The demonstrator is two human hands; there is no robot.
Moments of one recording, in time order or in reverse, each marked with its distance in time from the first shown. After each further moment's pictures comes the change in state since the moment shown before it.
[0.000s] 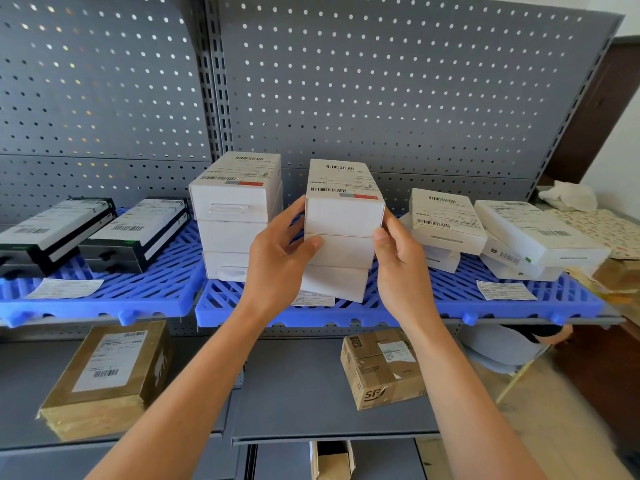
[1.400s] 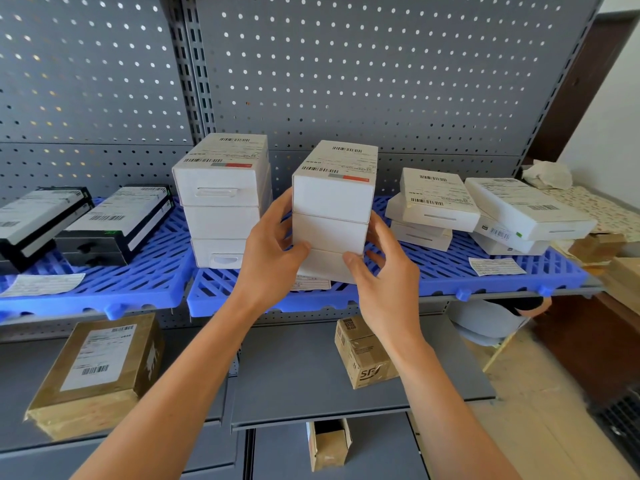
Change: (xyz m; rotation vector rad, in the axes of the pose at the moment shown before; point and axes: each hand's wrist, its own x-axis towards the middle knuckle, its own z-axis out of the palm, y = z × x) left_hand -0.003 -0.016 -0.006 0.052 -0.101 -0.024; right_hand -0.040 0.014 0.022 -0.042 0.145 0.081
